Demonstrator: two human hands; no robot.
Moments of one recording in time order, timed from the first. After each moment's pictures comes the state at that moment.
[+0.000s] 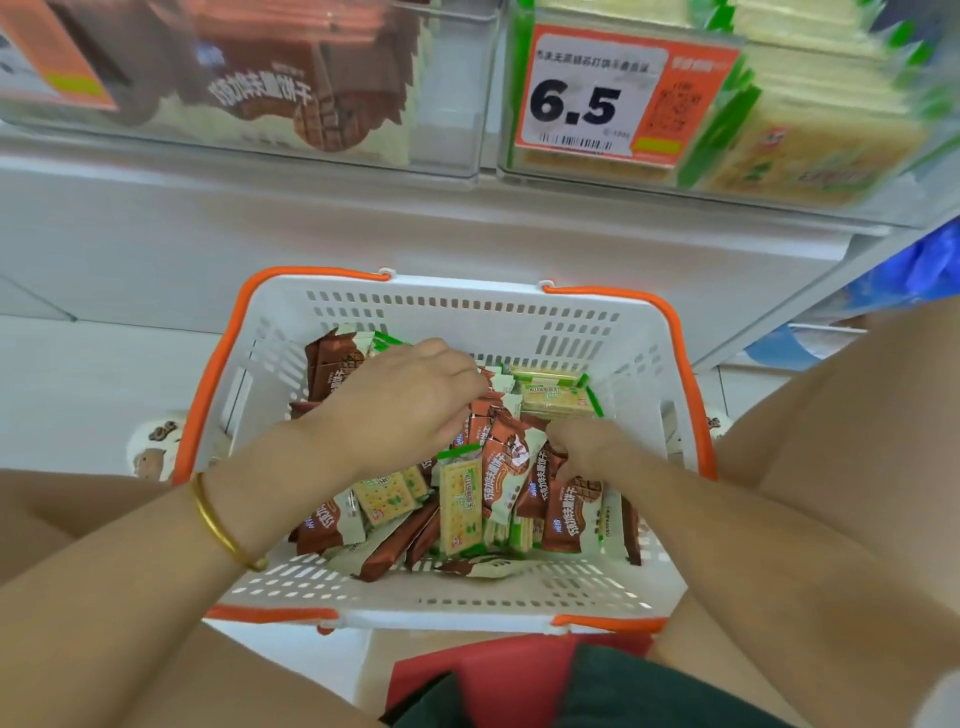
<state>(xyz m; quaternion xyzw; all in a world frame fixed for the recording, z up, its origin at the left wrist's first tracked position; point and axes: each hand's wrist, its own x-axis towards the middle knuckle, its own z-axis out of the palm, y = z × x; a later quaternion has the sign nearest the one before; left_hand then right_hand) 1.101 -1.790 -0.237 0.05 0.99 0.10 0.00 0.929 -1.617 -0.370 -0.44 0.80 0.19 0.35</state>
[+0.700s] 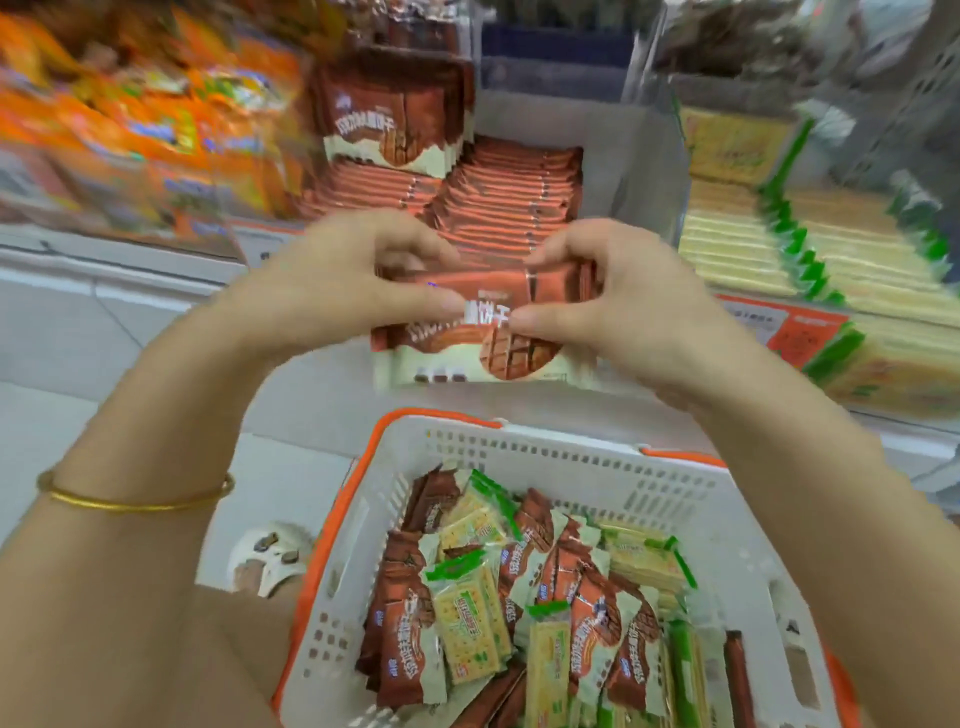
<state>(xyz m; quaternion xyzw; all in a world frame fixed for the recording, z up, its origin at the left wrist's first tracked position) 1.131 -1.912 -0.060 -0.24 0.86 0.43 -0.16 0.993 -1.764 -0.058 -0.48 0.74 -0.43 0.18</state>
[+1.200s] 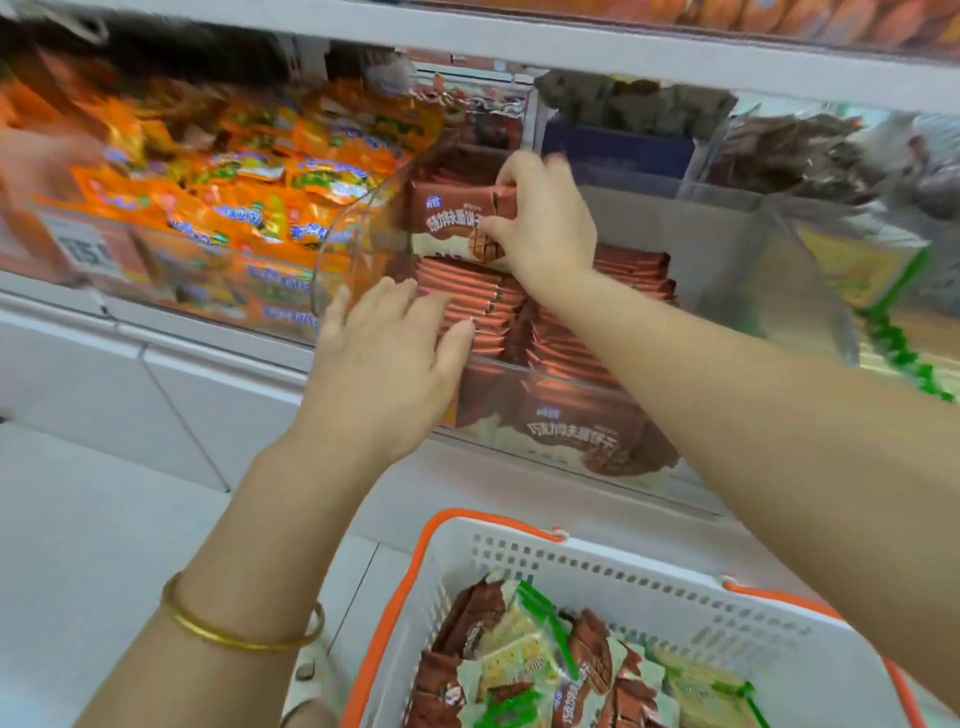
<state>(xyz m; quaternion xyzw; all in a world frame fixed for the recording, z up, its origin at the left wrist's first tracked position) 1.128 -1.983 -0.092 -0.38 0.90 0.04 -0.22 0.958 -1.996 -0.052 -0.48 0.80 -0.34 -0.13</state>
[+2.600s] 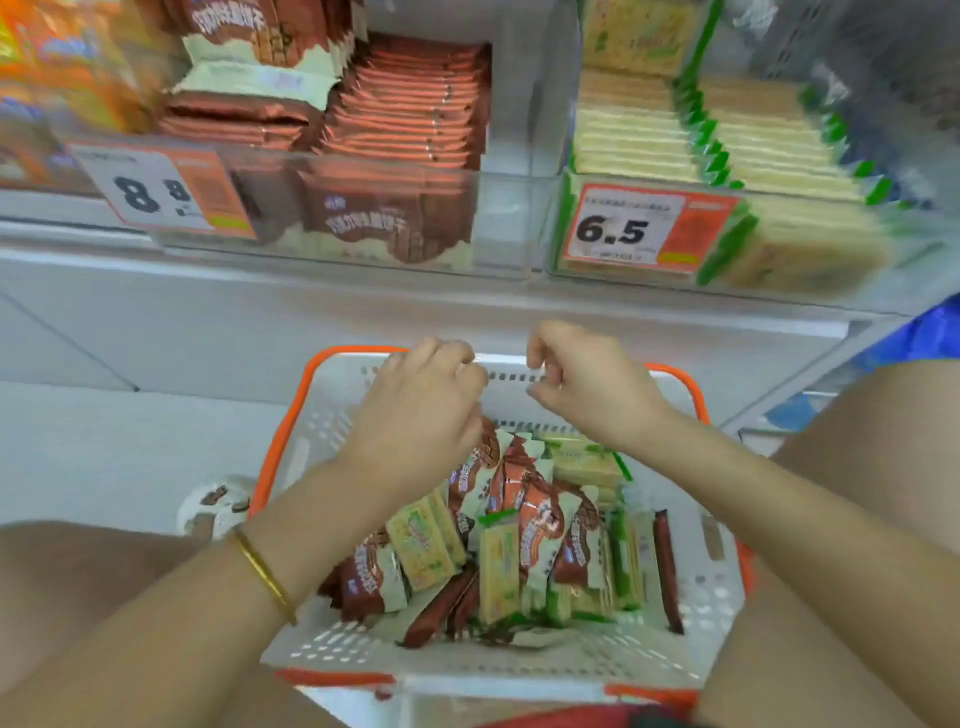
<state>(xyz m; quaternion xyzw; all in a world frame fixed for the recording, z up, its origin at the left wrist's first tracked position) 1.106 -1.811 -0.185 -0.13 0.99 0.03 -0.10 0.959 -1.697 -0.179 -0.47 0.85 -0.18 0.14</state>
